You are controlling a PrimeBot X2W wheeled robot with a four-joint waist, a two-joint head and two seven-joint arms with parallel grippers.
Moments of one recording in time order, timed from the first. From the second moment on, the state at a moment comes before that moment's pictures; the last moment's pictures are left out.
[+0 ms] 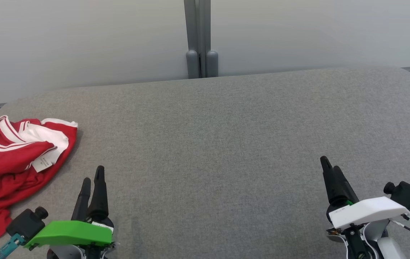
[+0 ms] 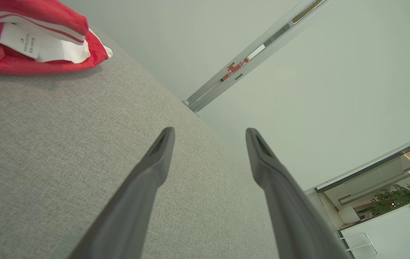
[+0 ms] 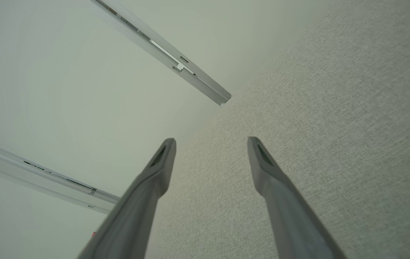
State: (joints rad) left arm -0.01 0.04 -0.03 0.12 -0.97 -0.10 -0.05; right arm -0.04 -0.06 0.04 0.18 0.94 0.13 -0.05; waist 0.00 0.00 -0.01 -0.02
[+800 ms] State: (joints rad) left arm 0.04 0.04 -0.10 0.10 -0.66 -0.06 -0.13; right arm -0.01 -0.07 0.10 0.15 0.63 0.13 -0.13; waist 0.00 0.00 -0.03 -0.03
